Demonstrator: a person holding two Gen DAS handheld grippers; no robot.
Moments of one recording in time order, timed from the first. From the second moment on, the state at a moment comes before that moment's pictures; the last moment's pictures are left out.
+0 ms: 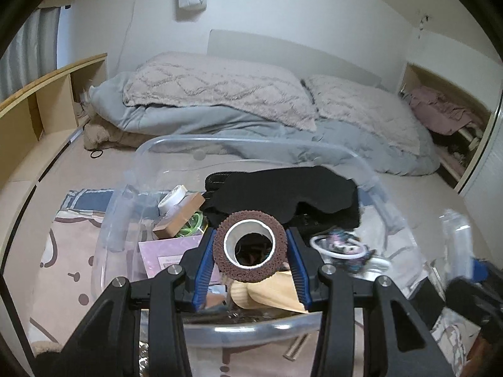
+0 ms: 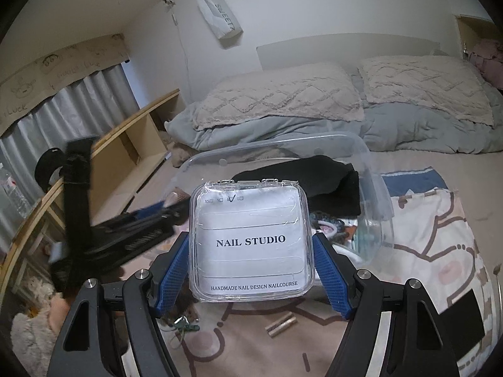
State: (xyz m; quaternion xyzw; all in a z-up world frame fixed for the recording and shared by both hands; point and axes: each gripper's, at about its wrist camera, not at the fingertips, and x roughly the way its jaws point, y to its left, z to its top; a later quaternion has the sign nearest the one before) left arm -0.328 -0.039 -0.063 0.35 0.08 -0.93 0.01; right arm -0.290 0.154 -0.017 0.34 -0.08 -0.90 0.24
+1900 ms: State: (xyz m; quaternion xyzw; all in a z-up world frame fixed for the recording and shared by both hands) left arm -0.276 -0.090 -0.072 0.26 0.06 -0.96 -0.03; right arm -0.366 0.125 -0.082 0.40 -0.04 -0.91 0.12
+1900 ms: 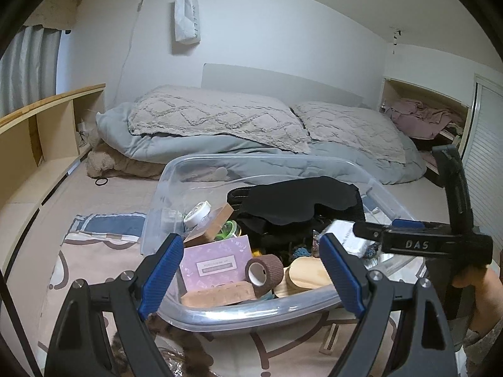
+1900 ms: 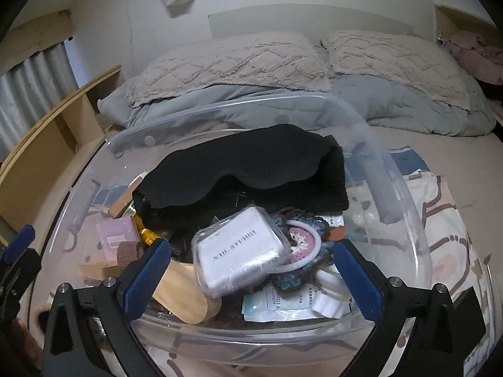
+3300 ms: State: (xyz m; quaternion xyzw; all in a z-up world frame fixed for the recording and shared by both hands) left arm -0.287 -0.106 -0.075 0.26 0.10 -0.96 -0.03; right arm -0.416 0.082 -0.087 0.48 0.15 -0.86 0.07
